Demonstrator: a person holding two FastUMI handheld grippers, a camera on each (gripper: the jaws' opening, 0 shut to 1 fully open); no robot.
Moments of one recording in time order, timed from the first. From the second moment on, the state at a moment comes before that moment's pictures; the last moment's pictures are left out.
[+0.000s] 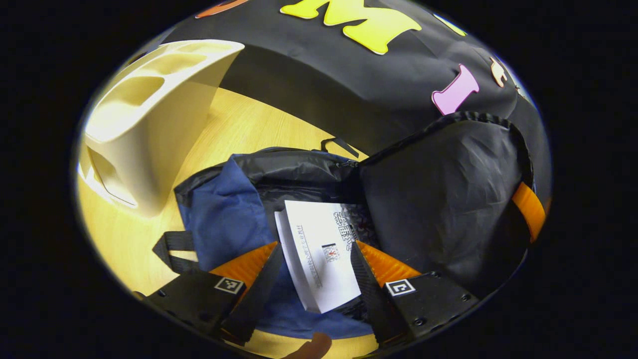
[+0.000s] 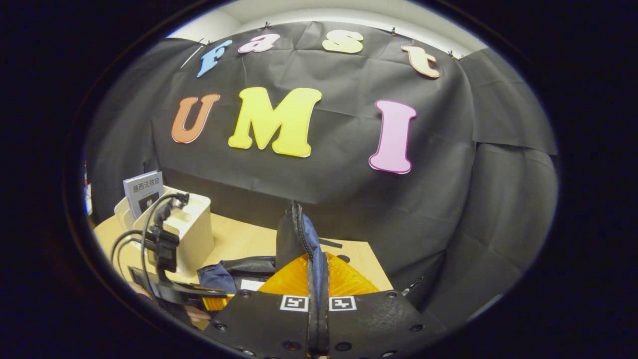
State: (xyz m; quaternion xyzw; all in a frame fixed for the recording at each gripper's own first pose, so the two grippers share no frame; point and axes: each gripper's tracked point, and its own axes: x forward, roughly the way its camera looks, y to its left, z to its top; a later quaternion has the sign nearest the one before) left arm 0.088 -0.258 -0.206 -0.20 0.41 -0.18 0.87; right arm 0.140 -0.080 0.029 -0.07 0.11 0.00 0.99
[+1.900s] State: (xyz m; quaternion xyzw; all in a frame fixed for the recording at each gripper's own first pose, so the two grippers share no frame) left arm 0.210 0.103 0.017 0.02 0.27 0.01 0.96; right arm 0.111 -0.052 -0.001 0.01 0.11 -0.01 0.99
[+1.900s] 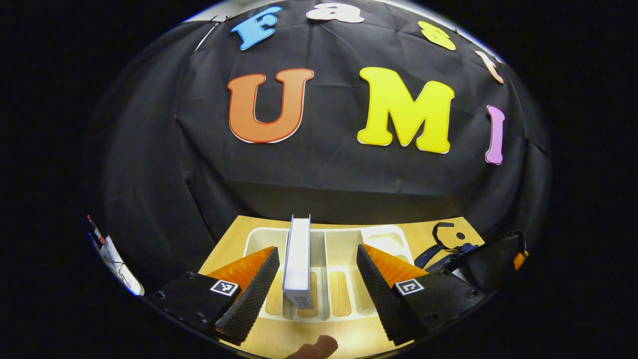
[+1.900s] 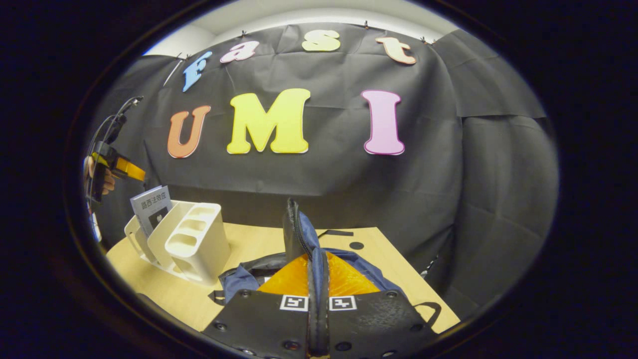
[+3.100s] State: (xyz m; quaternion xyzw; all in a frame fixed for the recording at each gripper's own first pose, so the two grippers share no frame) left arm 0.253 0.133 -0.073 0.10 0.49 0.06 0.86; right arm 0.112 -0.061 -0.024 0.04 0.11 0.02 0.99
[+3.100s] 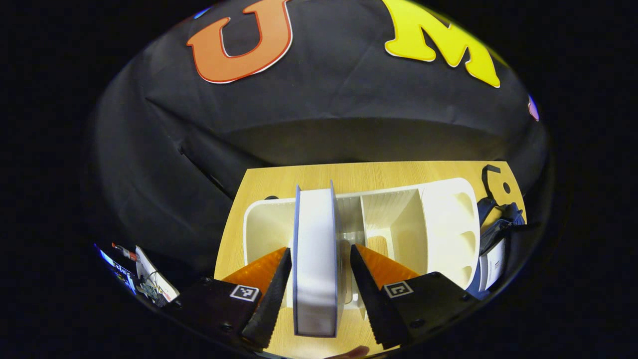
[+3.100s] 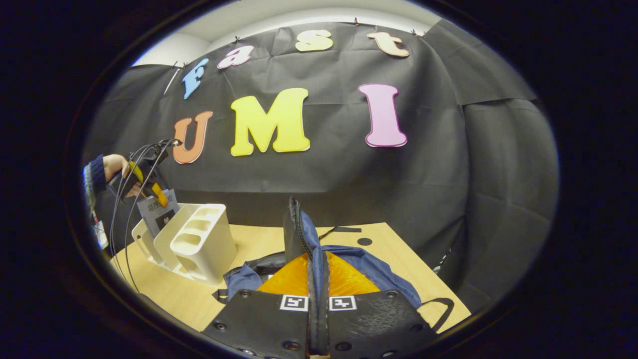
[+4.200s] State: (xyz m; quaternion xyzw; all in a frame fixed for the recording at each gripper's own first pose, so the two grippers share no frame) left arm 0.159 0.134 -0.014 0.07 0.46 0.04 0.89; right arm 0.097 -0.064 -0.046 0.04 0.13 0.01 0.99
